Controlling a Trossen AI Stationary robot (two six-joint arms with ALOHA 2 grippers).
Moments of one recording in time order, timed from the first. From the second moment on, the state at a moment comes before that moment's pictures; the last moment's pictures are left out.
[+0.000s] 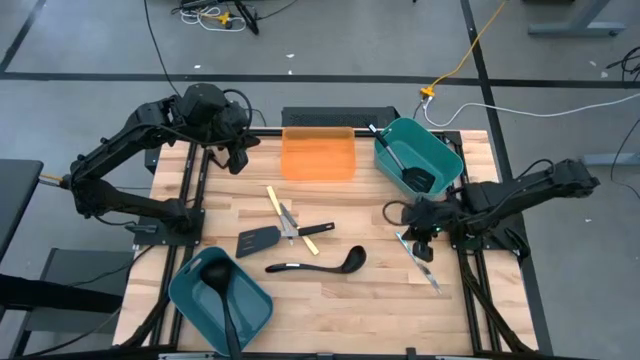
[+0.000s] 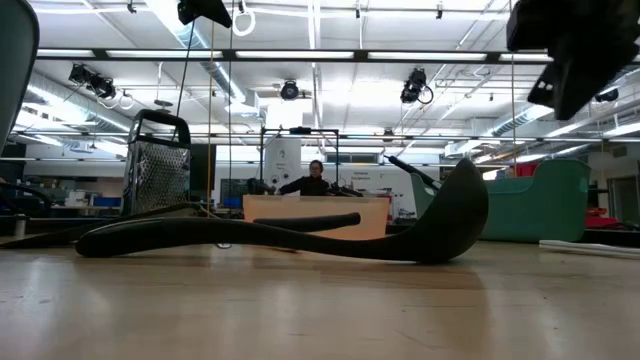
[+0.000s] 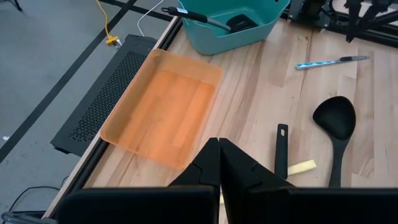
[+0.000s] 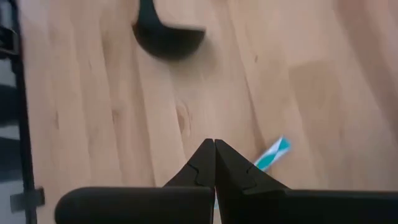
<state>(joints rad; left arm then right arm) 0.47 1.18 1.55 -1.08 0.06 0.06 0.25 0.99 0.77 -0.85 -0.03 0.51</state>
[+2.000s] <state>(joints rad) 0.47 1.18 1.55 -1.08 0.06 0.09 0.27 1.30 0.77 -0.89 -0.10 0.52</state>
